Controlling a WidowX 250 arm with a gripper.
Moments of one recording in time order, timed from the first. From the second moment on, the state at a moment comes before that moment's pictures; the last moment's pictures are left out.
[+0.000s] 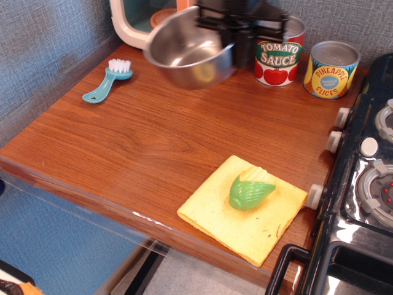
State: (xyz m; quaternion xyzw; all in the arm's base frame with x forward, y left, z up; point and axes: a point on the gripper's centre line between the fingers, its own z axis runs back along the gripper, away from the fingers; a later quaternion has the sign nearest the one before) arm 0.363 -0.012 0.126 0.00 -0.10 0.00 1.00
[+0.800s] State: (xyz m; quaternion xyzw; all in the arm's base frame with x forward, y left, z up) arm 0.259 0.079 0.068 0.04 -0.03 0.07 1.00
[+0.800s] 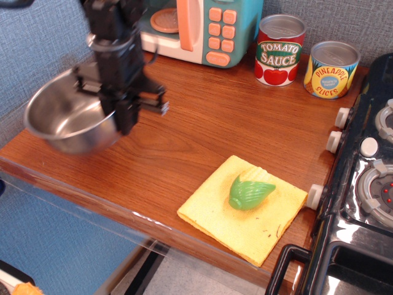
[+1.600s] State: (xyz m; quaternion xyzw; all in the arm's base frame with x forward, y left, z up) arm 0.267 0.104 0.029 0.07 0.01 0.08 0.99
